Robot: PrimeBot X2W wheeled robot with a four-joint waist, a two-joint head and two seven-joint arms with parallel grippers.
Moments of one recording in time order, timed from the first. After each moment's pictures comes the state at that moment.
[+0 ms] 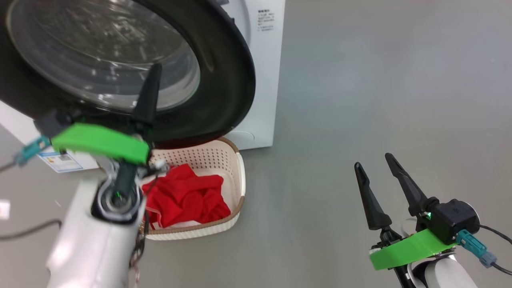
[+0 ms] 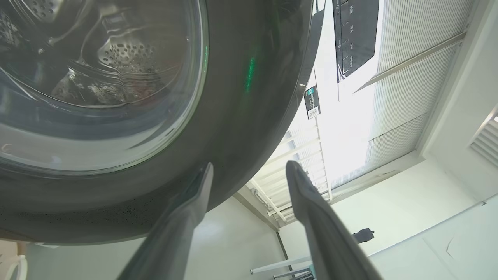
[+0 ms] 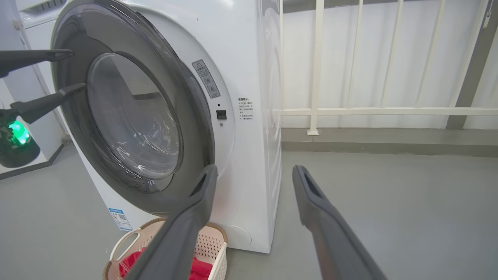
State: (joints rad) left arm -0.71 0.08 -0.18 0.49 -1.39 -0.12 -0.01; right arm -0.10 -0.04 0.11 0.11 0.25 0.12 -0.26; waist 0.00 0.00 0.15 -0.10
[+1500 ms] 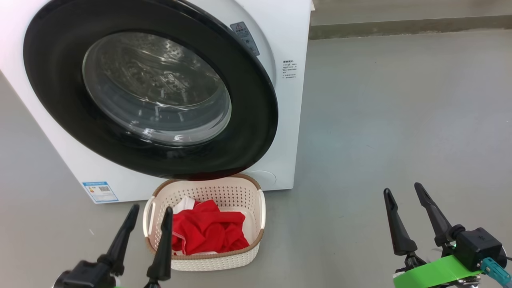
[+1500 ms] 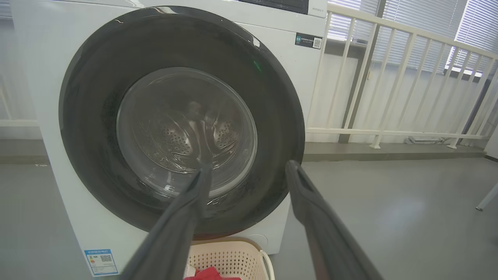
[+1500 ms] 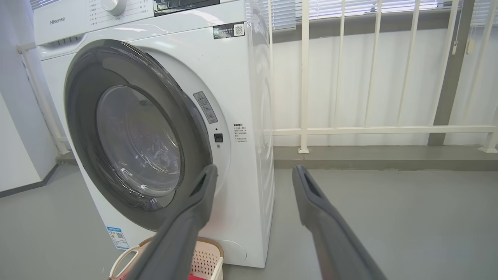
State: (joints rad) left arm -0.03 0.27 -0.29 -0.03 -0.45 0.14 -0.25; right arm 0.04 -0.04 0.00 0.09 0.25 0.12 -0.26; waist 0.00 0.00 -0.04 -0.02
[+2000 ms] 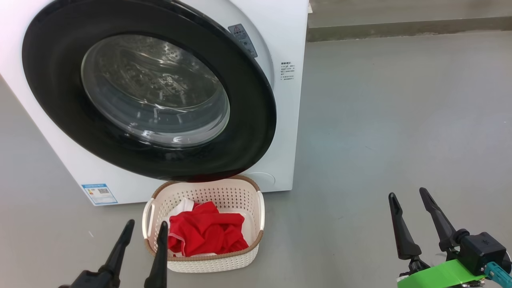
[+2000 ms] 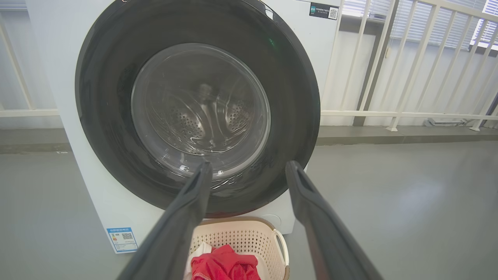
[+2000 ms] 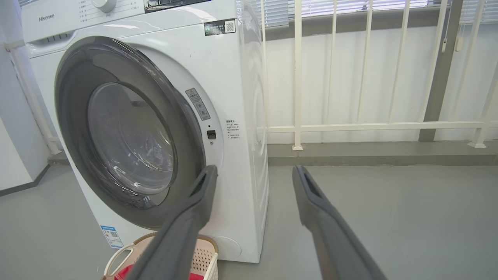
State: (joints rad) left arm 0.01 0.29 -0.29 0.01 -0.42 0.17 -0.25; right arm 0.06 -0.04 -0.02 0.09 0.25 0.12 -0.26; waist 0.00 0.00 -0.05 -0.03
